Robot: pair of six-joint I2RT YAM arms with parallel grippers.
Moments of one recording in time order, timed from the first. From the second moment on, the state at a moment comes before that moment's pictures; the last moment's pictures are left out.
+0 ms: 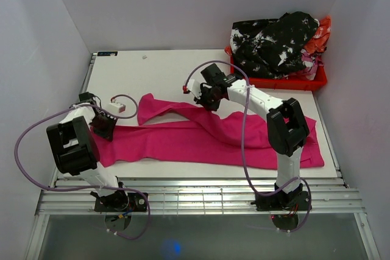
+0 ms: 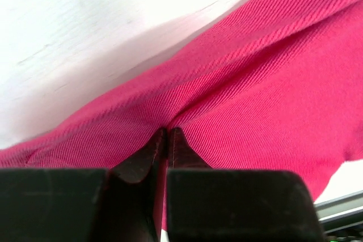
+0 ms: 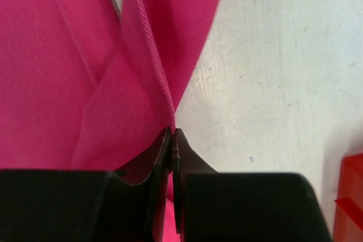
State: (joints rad) left arm 0.34 1.67 0.98 -0.74 0.22 0.81; right arm 0.67 1.97 1.60 -0.70 -0.22 -0.66
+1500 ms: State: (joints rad) left arm -0.45 1.72 1.35 -0.71 0.48 0.98; right arm -0.23 1.40 1.20 -1.15 -0.35 -1.31
